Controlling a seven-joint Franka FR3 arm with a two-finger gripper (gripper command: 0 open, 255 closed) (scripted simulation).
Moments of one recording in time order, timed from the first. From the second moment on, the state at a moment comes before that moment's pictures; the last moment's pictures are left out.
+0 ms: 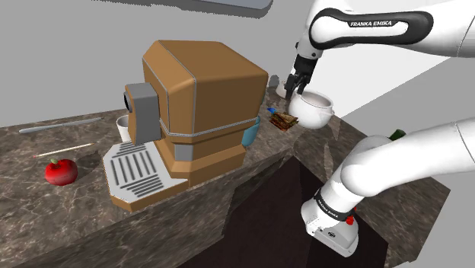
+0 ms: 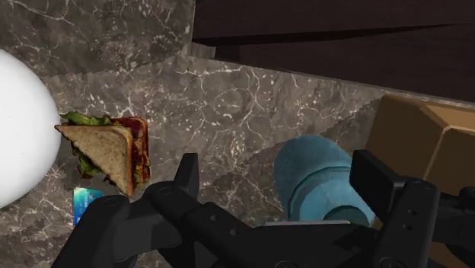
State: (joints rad) arm -0.03 -0.60 -0.25 -2.44 -0.18 1.80 -0.15
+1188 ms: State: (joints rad) arm -0.03 0.02 -0.57 -2.27 0.08 2.25 -0.67
